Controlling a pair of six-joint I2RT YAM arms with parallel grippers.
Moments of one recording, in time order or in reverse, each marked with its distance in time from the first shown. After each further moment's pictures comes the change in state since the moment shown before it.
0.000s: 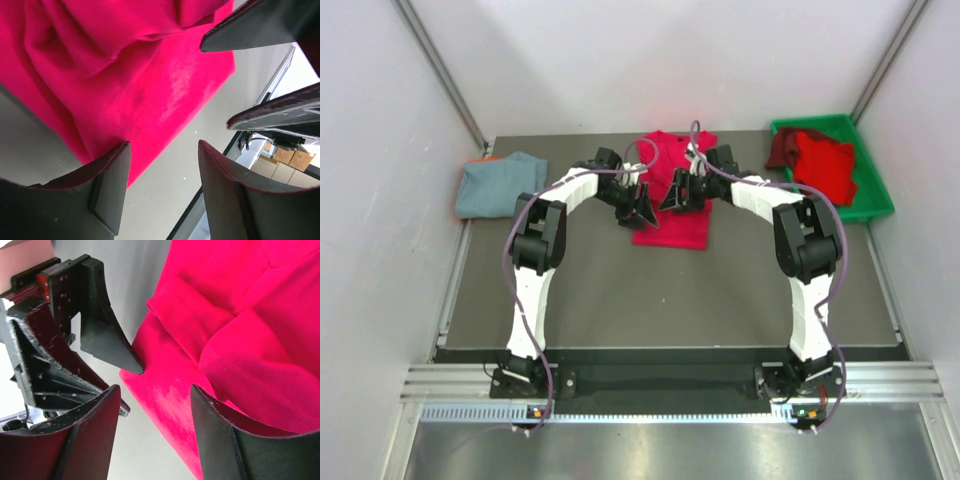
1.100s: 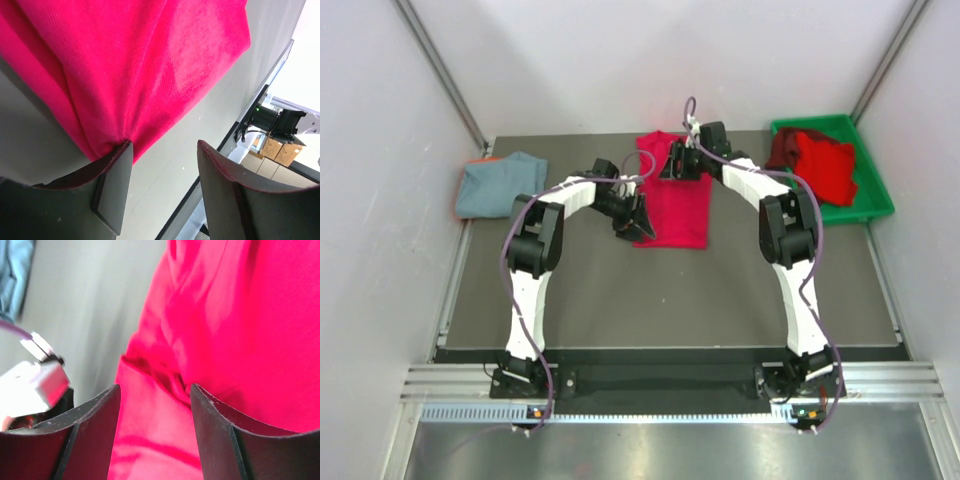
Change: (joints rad) left arm 0.000 -0.049 -0.158 0.049 0.016 -0.022; right arm -0.018 0.253 0.411 -0.030 0.169 -0.086
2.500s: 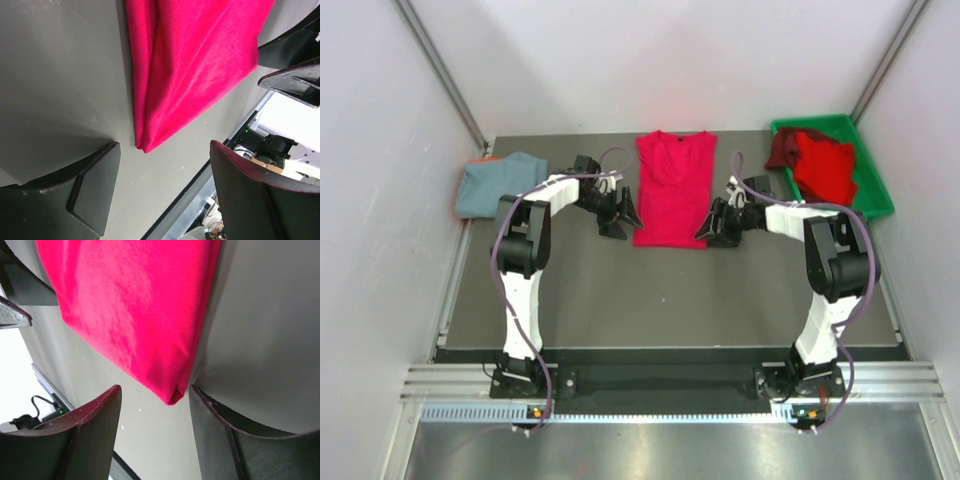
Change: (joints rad) left arm 0.089 -0.048 -0.048 0.014 -0.061 -0.109; right arm -0.130 -0.494 -0.864 0.041 -0.148 0.153
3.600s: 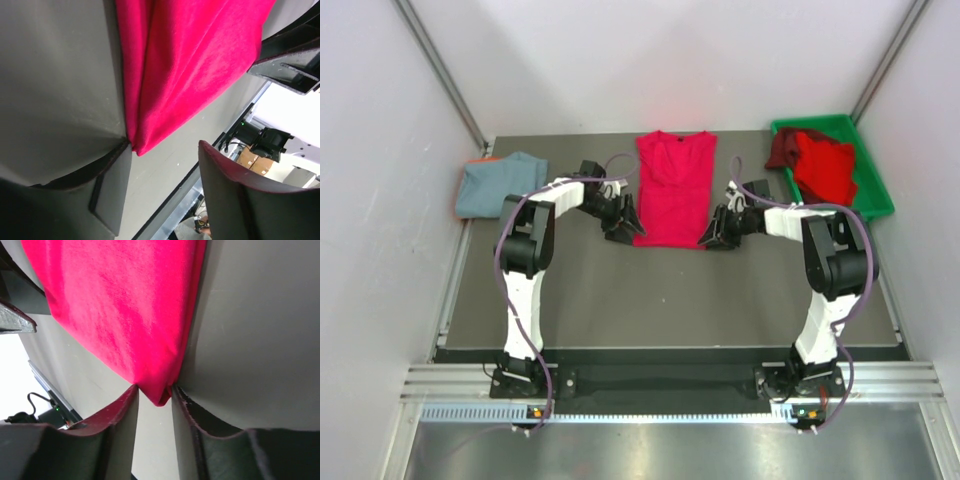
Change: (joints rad) left arm -0.026 0.011 -0.023 0.000 0.028 -0.021; right arm 0.000 0.015 -0.031 0.024 -0.009 -0.010
